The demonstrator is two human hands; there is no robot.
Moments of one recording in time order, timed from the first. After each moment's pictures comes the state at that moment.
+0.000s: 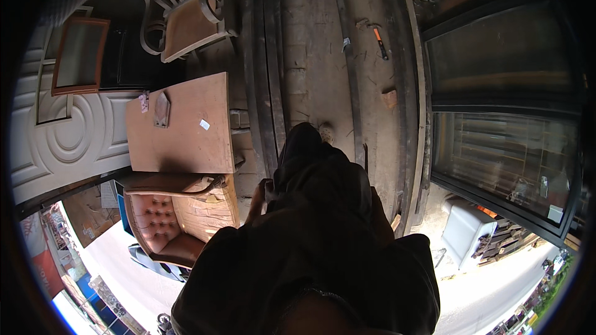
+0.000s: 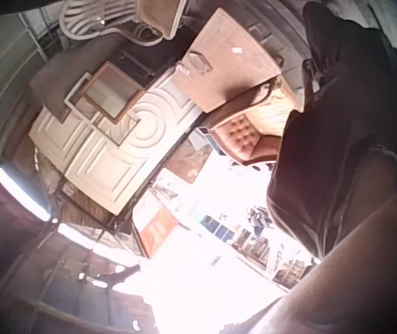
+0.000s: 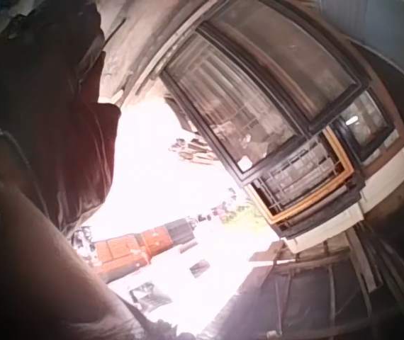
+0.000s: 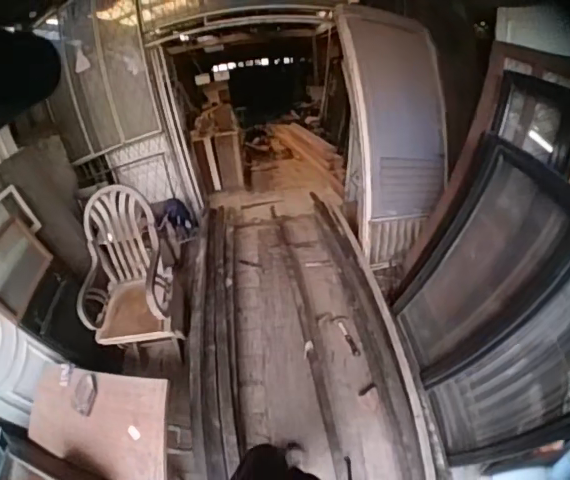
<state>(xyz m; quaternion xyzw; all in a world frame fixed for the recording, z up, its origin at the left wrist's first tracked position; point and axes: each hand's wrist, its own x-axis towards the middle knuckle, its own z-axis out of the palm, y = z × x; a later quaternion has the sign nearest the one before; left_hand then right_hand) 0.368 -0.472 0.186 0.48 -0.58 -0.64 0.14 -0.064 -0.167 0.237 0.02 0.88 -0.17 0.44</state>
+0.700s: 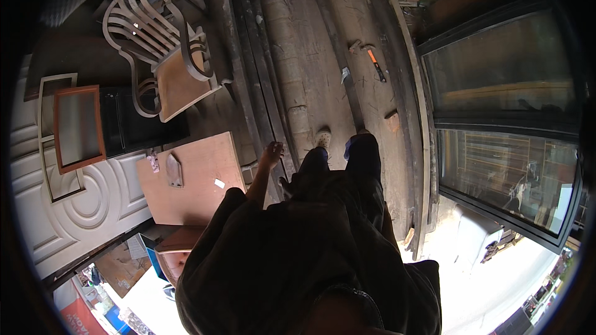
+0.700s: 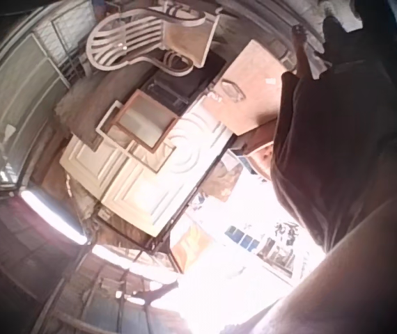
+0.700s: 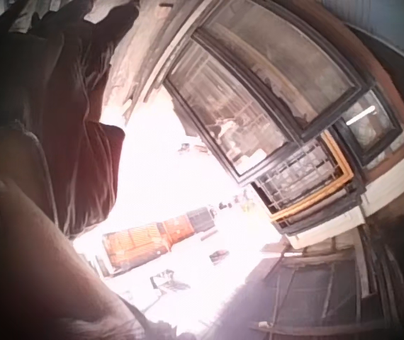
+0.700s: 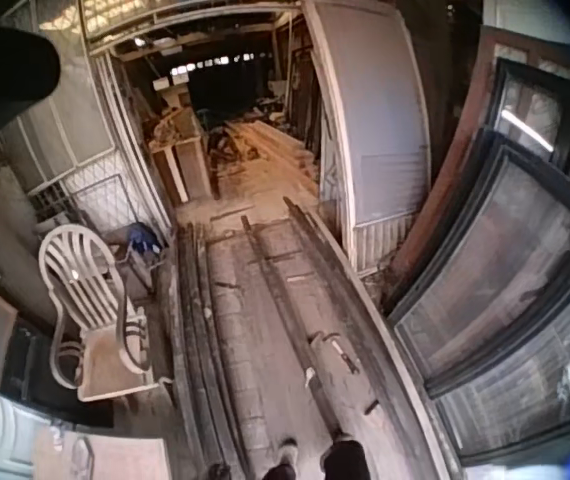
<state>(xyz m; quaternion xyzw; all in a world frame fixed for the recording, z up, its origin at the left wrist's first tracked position) 0.040 -0.813 0.255 0.48 -0.62 -0.62 -0.01 -0.093 -0.297 0.283 0.16 0.86 -0.23 0.42</state>
